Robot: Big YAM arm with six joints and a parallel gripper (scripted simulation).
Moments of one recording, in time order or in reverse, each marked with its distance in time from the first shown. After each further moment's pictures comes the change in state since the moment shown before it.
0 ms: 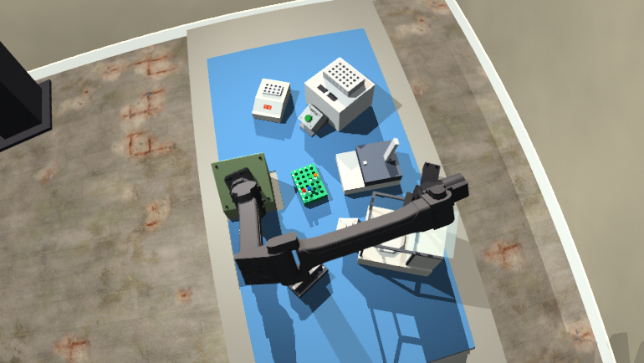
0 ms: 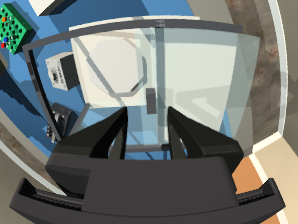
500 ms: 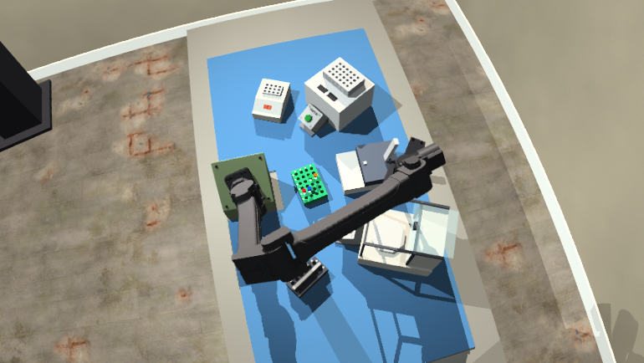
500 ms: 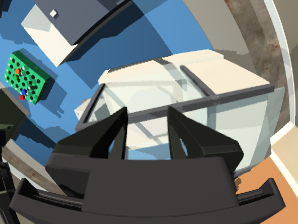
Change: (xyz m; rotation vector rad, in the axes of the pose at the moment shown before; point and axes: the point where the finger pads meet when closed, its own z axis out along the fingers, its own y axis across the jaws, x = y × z) arm -0.080 0.059 0.023 0.042 -0.053 0.158
